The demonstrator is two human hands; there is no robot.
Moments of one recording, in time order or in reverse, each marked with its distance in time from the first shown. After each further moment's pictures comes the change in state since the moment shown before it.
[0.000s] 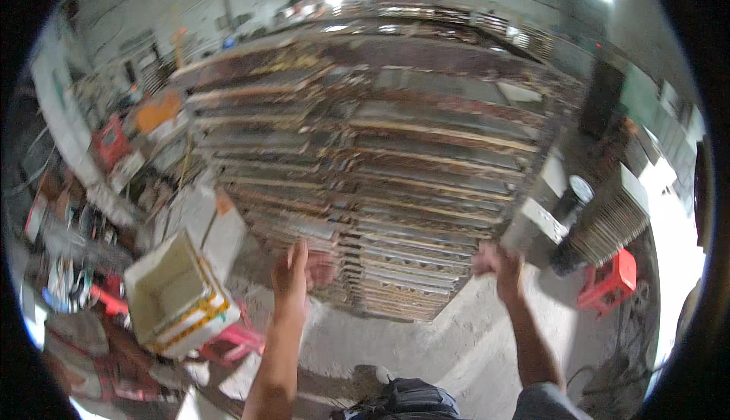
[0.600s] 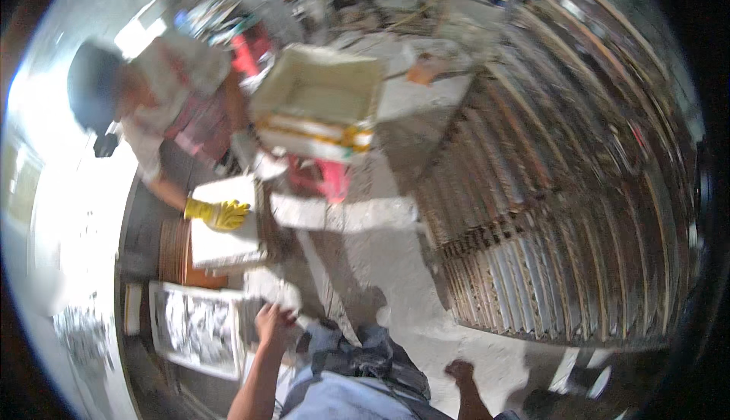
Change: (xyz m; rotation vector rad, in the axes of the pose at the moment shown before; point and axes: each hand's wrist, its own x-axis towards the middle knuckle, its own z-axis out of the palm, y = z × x) left_hand -0.352 -0.181 -0.181 -0.425 1.331 -0.209; right_hand -0.088 0.341 -0.045 -0.396 -0.458 1.026
